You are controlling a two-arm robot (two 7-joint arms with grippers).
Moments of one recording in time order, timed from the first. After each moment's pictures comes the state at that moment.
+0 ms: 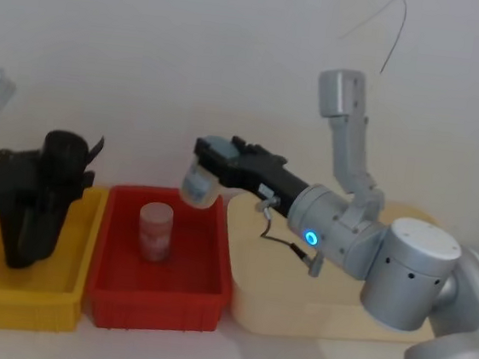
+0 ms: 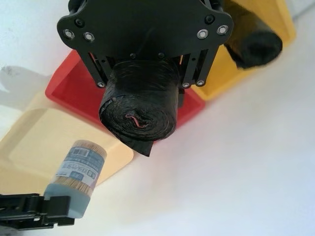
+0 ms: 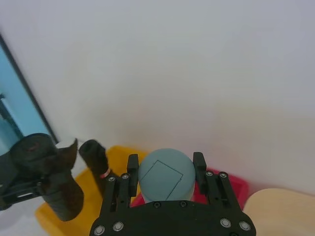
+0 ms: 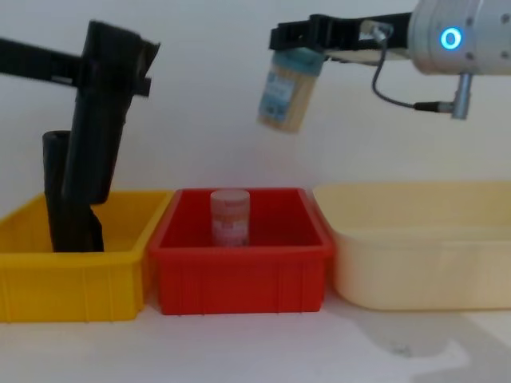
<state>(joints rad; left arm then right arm) -0.53 0.56 0.32 -1.63 -0.46 0.46 -0.50 0.56 0.07 -0.27 -1.49 0.37 0.48 0.32</state>
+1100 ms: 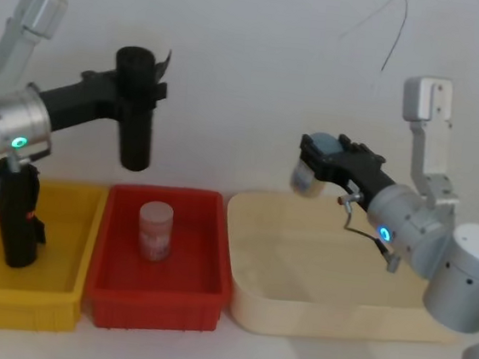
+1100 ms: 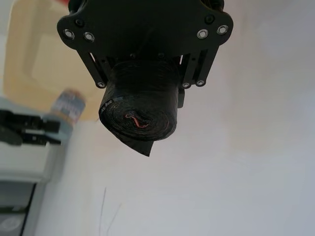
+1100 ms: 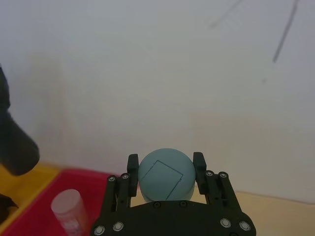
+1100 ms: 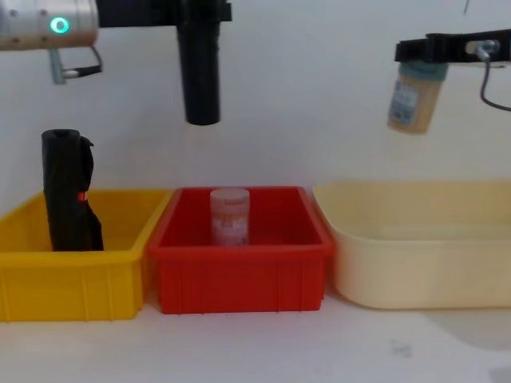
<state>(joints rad) -1.01 0.24 0.43 -0.84 -0.51 0.08 -0.79 0.55 0.16 -0.17 -1.47 0.28 0.42 0.17</state>
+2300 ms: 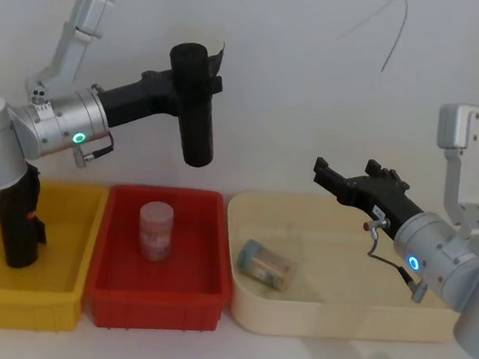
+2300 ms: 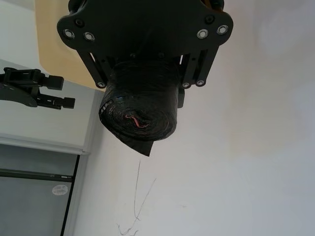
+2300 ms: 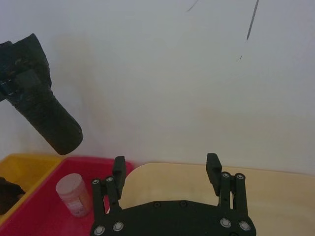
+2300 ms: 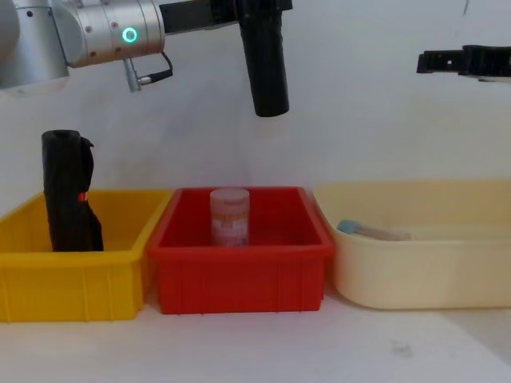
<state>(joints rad) -1.33 0.01 0.55 -0.15 -0.71 -0.21 -1.06 0.44 0.19 -0.12 -1.58 0.34 0.46 0.18</state>
